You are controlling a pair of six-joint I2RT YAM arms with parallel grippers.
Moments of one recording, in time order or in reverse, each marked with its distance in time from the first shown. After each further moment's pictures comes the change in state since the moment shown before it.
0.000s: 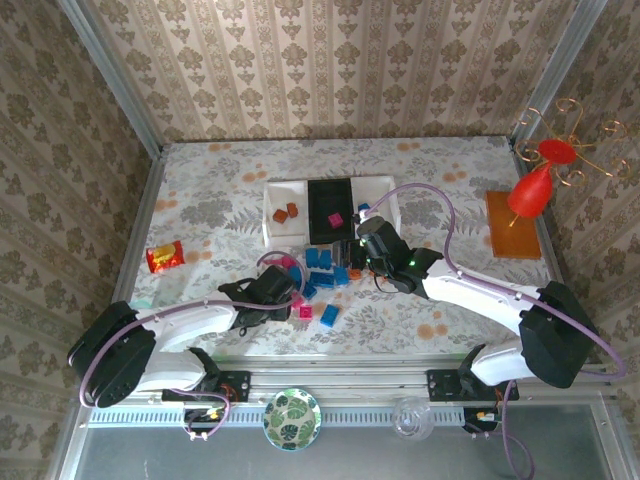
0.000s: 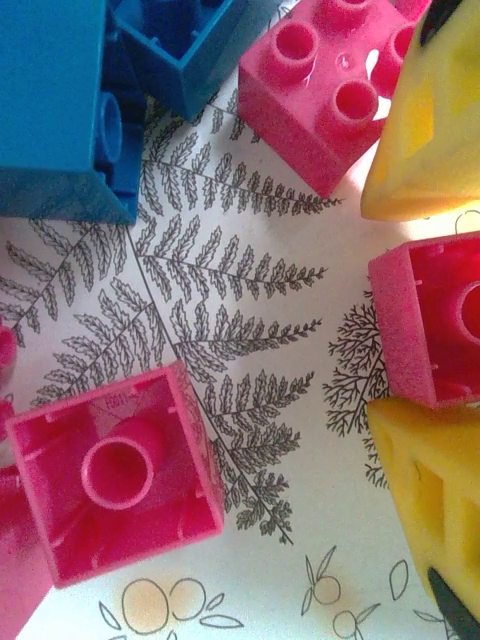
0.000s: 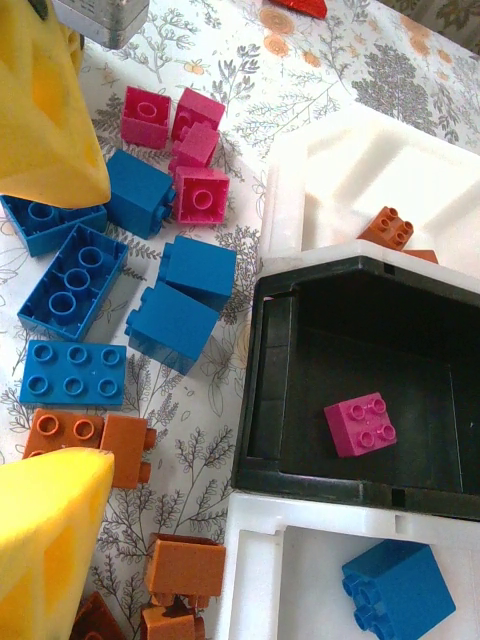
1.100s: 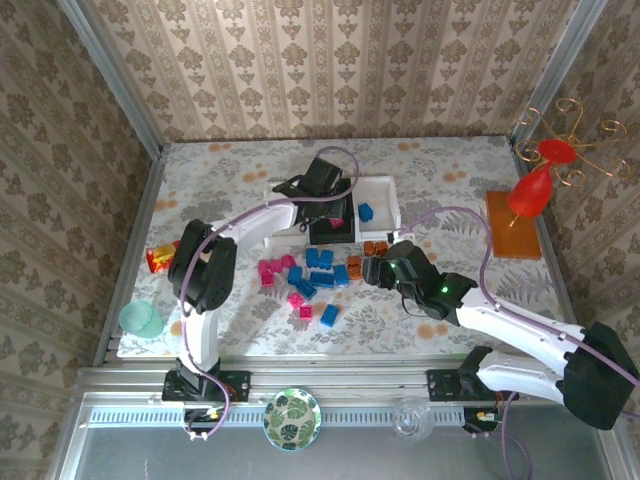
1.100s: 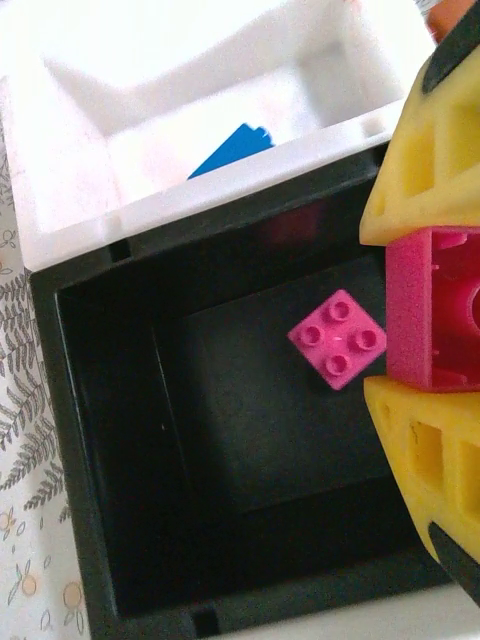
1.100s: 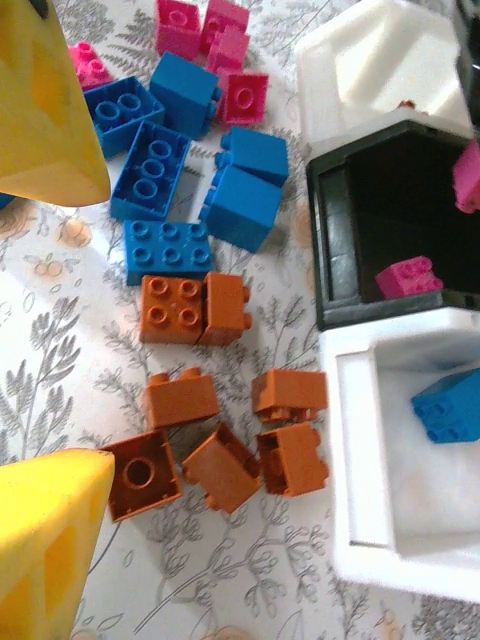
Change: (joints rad) left arm 0.172 0.763 1.099 -0.051 0.163 0.245; right arm -0.011 -0.302 -0.244 -0.106 0.105 0.079
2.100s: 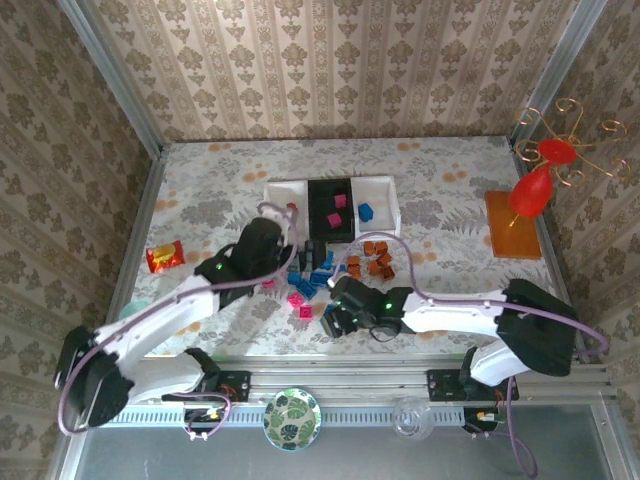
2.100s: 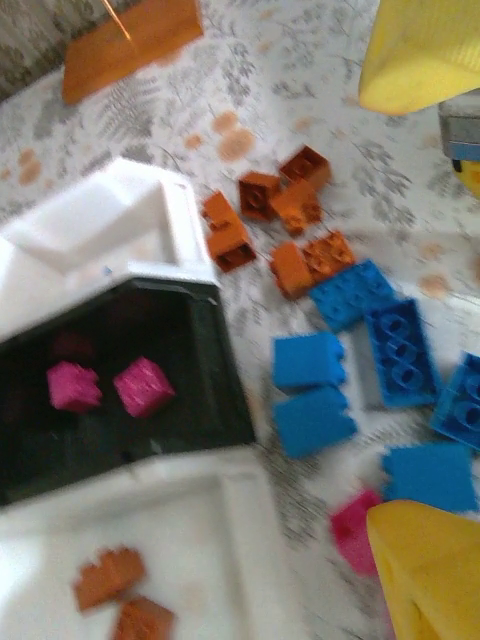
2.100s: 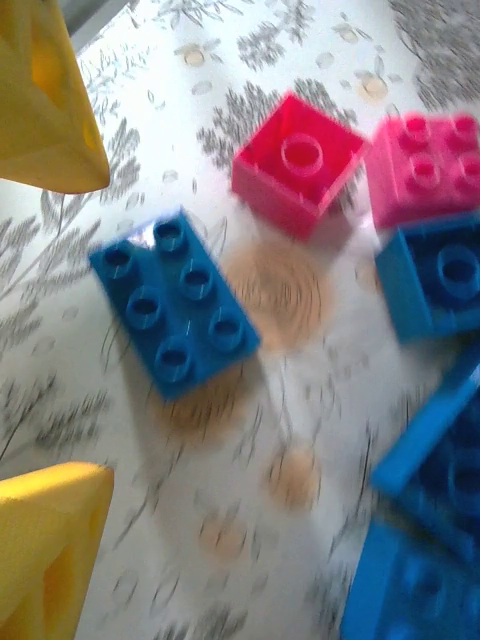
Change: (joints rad) left arm -0.093 -0.943 -0.849 0.184 0.026 -0.131; right arm 0.351 0.417 0.121 0.027 -0.154 -0.150
